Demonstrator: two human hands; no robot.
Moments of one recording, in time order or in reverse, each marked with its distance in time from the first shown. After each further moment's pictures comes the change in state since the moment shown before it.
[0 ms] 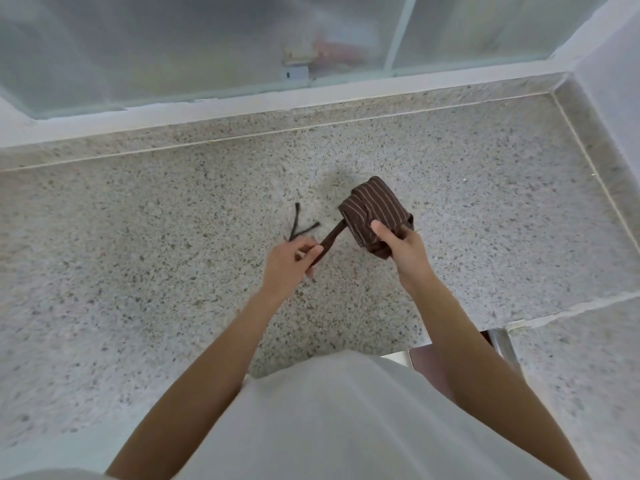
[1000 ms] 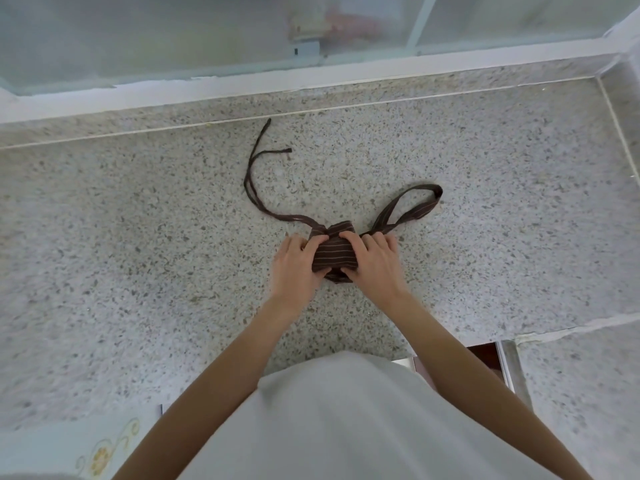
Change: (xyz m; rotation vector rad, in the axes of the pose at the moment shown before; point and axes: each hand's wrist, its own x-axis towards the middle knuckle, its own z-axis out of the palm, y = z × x) left_hand 0.009 -0.013 0.024 0.653 0.115 0.149; right_hand 0.026 0.051 0.025 -1.427 0.023 -0.933
